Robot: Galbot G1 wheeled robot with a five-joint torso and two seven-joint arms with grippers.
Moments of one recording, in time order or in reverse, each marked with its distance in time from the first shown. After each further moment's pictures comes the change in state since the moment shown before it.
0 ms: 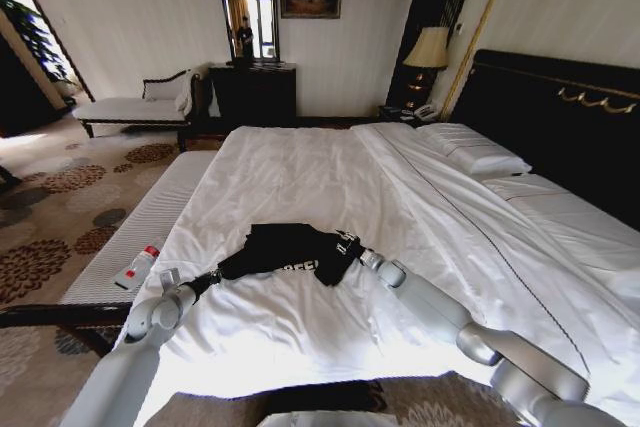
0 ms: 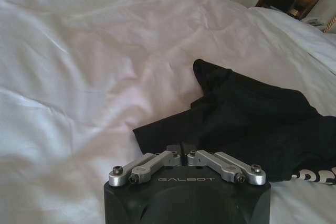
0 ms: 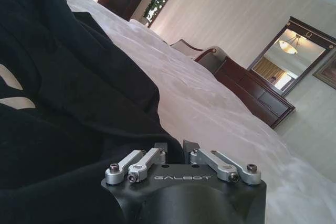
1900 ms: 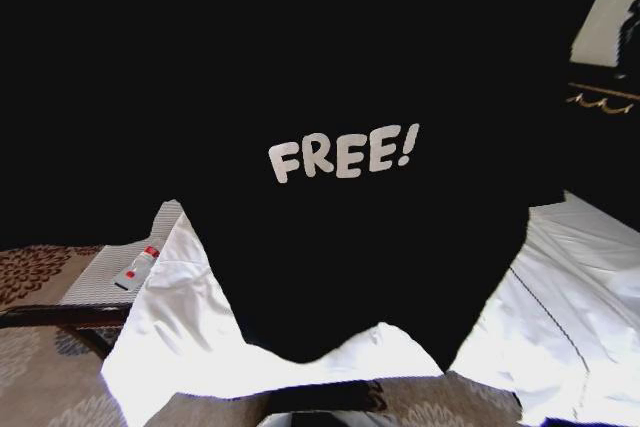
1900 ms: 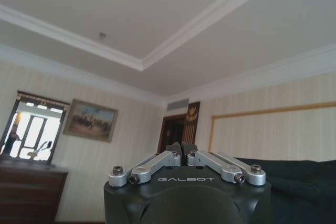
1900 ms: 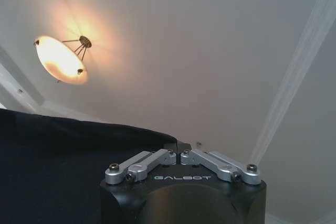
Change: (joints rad) left arm 0.076 0.486 -1.144 -0.750 -1.208 0.017 -0.309; right arm -0.743 -0.630 1.671 1.568 0.976 -0.489 0.243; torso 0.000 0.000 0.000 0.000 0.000
